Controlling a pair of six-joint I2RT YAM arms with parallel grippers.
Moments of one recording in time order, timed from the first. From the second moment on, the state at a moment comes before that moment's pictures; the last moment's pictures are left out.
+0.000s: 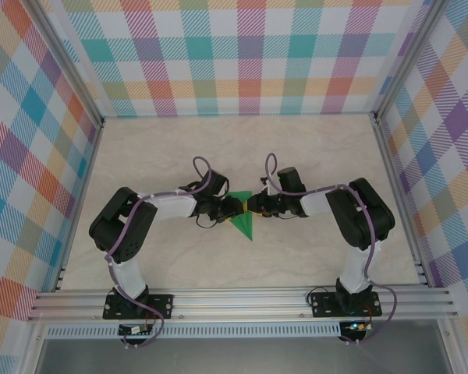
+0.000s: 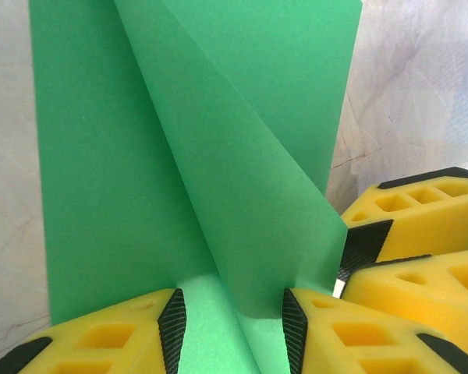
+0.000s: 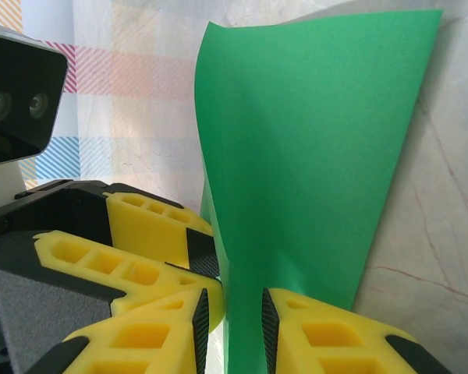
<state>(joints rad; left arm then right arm) -0.62 1.81 0.97 -0.15 0.36 -0.85 0.47 1.87 0.81 0.25 -0.80 0.70</state>
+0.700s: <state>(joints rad) -0.62 1.81 0.97 -0.16 0.35 -0.85 0.47 1.87 0.83 0.16 -0.72 0.64</state>
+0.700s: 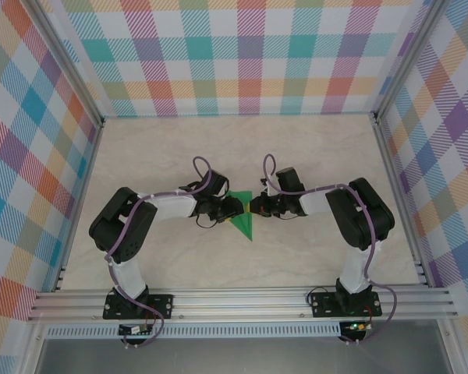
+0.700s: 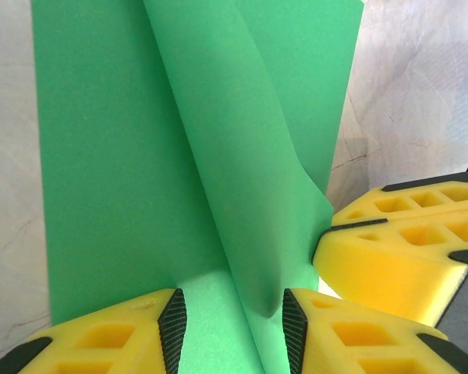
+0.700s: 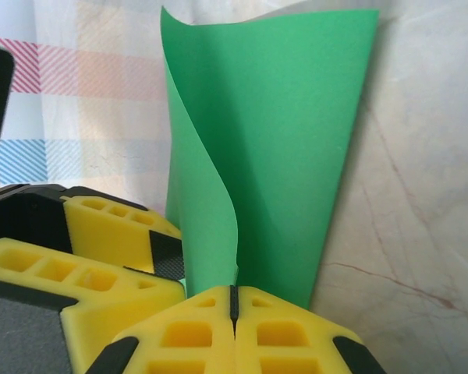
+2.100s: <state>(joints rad) -0.62 1.81 0.97 -0.16 0.35 -0.85 0.49 1.85 0.86 0.02 -0.60 0.55</state>
